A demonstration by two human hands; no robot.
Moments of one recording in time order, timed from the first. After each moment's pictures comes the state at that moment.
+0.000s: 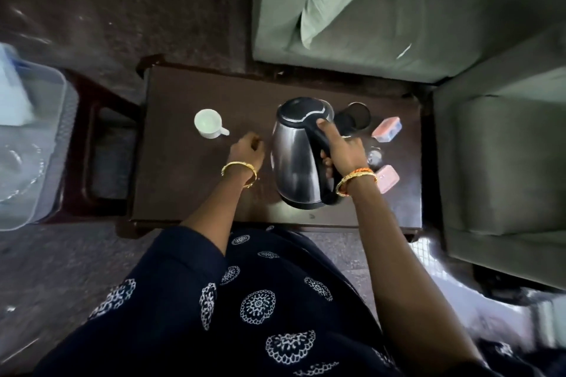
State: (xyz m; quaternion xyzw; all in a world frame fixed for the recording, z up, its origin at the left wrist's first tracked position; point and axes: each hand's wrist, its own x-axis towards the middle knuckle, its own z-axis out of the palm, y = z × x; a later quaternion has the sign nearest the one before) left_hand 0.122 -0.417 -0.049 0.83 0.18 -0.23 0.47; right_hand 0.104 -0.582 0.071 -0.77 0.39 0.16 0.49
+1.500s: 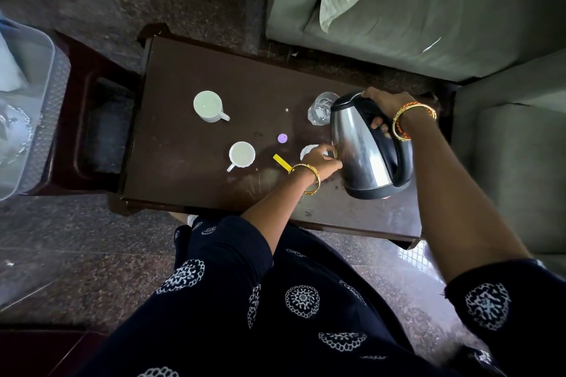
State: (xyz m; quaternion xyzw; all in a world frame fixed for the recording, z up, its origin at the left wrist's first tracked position) left_hand 0.122 -0.554 -0.040 0.70 0.15 -0.41 0.57; right_hand 0.226 -0.692 0.033 -0.81 0.39 0.30 0.32
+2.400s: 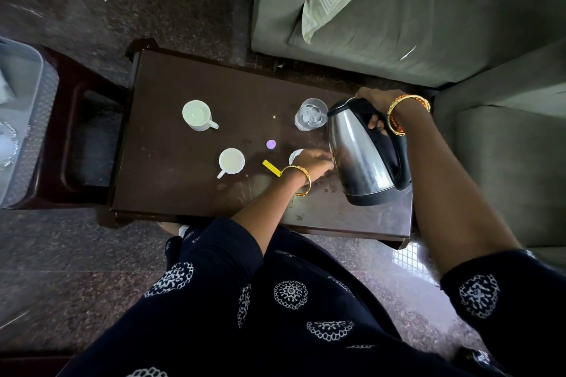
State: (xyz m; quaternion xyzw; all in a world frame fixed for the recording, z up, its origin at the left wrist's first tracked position) left_hand 0.116 -0.556 -0.031 0.67 0.17 -0.40 0.60; right_hand 0.226 -0.697 0.060 -0.81 0.38 0.34 0.27
